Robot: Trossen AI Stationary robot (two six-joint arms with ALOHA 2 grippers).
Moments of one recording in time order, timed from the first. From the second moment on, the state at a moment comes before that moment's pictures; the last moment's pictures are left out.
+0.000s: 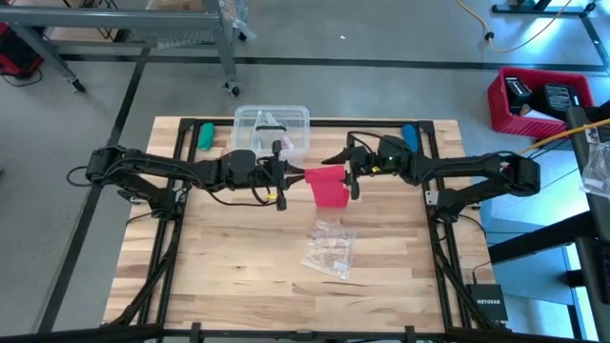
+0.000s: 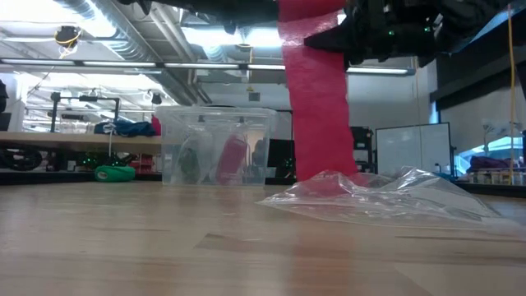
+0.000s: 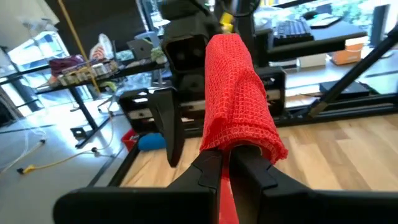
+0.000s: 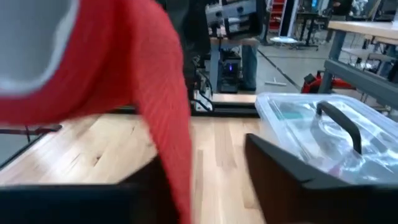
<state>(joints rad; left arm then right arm) 0.02 1.38 0.91 0.38 -0.14 0.22 -0.29 1.28 0.62 0.60 -0.36 -0.06</state>
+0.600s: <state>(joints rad) -0.07 1.38 0.91 0.32 0.10 0.30 -0.36 1.28 0.62 0.55 -0.17 -0.20</state>
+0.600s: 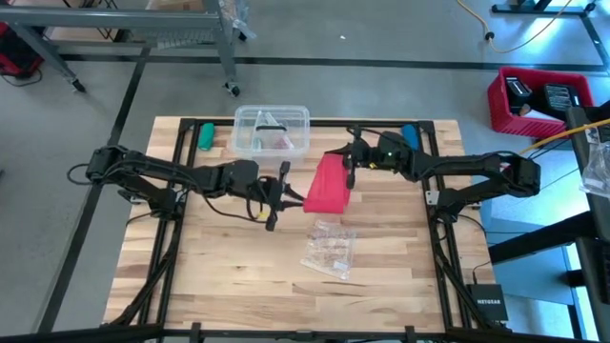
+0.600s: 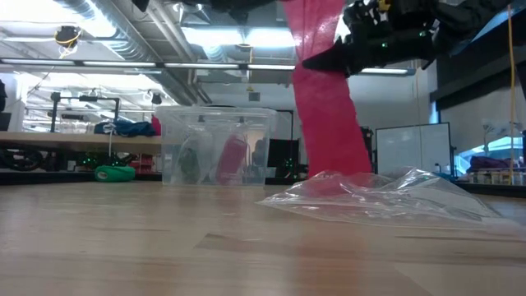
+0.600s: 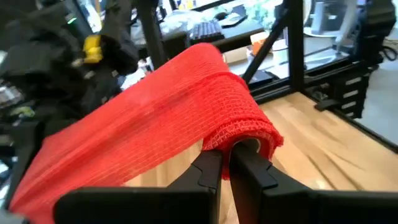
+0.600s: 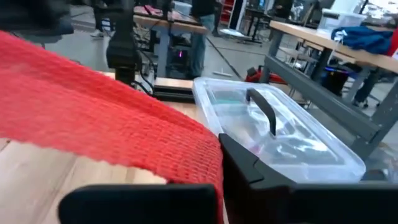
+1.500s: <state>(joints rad) -0.01 1.38 0.91 0.44 -0.21 0.40 -0.34 1.22 0.67 0.51 -0.46 0.02</state>
